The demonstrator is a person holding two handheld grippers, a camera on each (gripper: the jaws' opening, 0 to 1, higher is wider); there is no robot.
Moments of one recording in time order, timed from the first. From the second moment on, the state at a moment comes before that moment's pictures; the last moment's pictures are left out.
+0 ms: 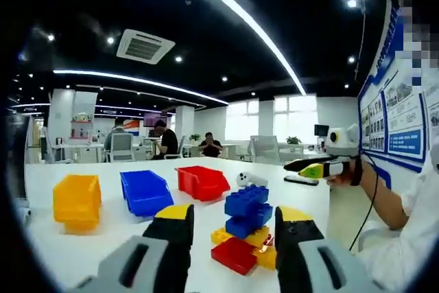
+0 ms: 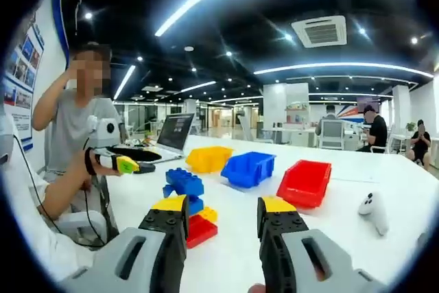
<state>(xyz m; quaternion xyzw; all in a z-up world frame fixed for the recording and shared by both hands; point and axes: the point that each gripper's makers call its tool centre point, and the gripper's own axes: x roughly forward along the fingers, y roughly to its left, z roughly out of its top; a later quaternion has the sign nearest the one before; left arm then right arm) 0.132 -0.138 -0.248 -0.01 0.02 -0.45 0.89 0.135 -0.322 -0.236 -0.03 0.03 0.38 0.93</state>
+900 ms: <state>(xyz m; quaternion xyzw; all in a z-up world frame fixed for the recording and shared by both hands) 0.156 -0.170 -0.281 -0.01 0.06 -0.51 0.86 0.140 -0.233 -0.235 -0.08 0.01 0.56 0.82</state>
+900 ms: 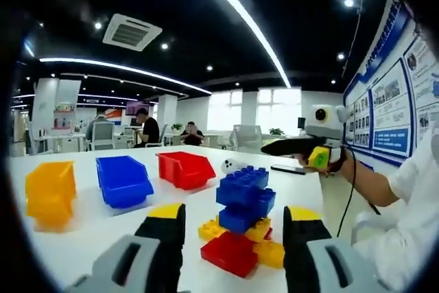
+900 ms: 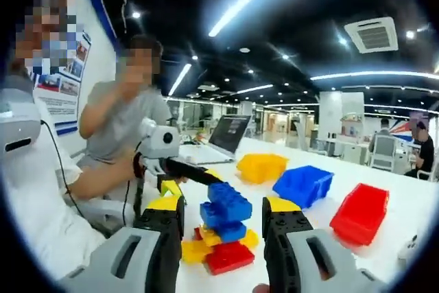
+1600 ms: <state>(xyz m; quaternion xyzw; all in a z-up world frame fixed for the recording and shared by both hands) 0.166 -0.202 -0.298 -0.02 0.06 -0.57 0.82 0.161 -0.205 -0.256 -0.10 0.05 0.60 0.79</state>
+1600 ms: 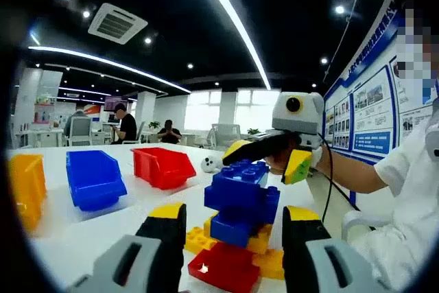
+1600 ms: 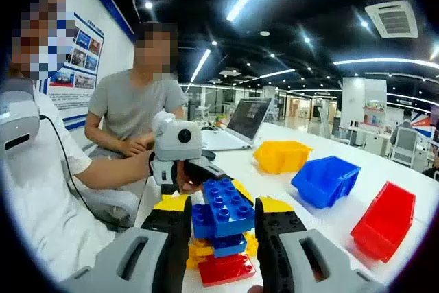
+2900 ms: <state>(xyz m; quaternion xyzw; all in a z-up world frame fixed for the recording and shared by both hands) 0.149 -0.217 -0.300 -0.01 0.08 -0.58 0.81 0.170 -0.195 -0.249 -0.15 -0.02 0.60 0.78</state>
